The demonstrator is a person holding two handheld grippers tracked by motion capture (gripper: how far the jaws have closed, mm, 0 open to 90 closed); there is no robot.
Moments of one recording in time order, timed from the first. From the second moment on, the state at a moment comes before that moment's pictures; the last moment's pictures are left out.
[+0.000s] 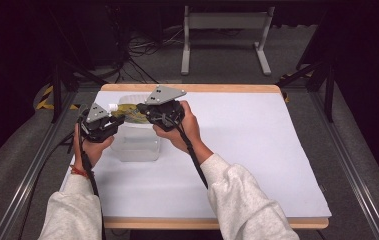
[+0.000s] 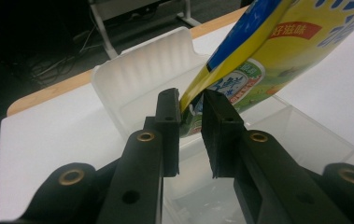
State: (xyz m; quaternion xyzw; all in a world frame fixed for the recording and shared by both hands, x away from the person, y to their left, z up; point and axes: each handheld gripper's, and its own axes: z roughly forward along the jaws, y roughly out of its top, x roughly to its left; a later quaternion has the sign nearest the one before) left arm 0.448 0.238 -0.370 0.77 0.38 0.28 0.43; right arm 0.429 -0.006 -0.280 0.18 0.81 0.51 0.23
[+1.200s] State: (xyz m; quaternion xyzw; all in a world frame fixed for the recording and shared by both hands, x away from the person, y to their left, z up) left arm 0.452 0.254 -0.387 0.76 0.42 0.24 0.44; right arm 0.456 0.007 -0.299 0.22 0.81 0.50 0.22
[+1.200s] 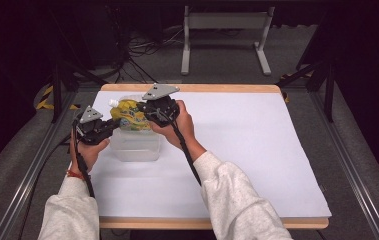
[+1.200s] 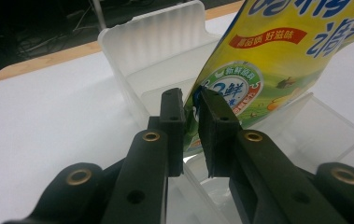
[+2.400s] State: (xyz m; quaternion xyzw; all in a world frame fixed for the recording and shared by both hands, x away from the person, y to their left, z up) left arm 0.448 0.252 -0.392 0.75 0.43 0.26 0.44; right arm 0.466 -0.002 -0.321 0.24 0.83 0.45 0.24
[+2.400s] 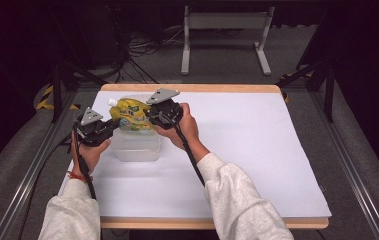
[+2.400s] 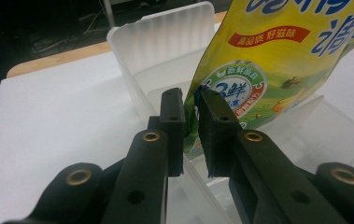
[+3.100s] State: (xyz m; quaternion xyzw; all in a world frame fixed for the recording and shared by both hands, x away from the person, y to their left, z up) left arm 0.433 0.250 -0.379 0.72 0.43 0.29 0.46; right arm 0.462 -0.021 -0.329 0.24 0.82 0.46 0.23
